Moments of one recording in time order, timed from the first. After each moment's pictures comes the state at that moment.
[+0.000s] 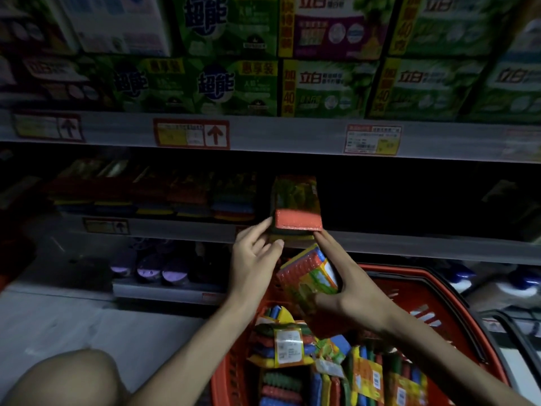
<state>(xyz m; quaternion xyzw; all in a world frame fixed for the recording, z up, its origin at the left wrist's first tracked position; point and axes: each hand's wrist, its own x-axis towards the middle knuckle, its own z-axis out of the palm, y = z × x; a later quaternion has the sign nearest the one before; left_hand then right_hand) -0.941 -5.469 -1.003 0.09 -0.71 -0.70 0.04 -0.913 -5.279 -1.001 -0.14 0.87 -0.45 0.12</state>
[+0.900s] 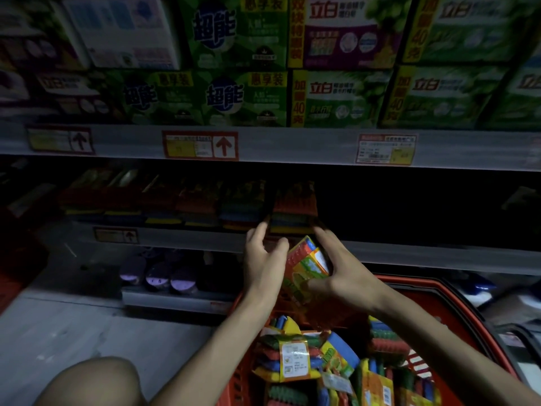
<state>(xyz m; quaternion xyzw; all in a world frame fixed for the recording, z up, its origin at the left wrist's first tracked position) -0.969 -5.460 -1.004 0.16 -0.73 -0.66 0.06 -0.962 -5.300 -0.997 -0.10 0.89 -0.42 0.14</state>
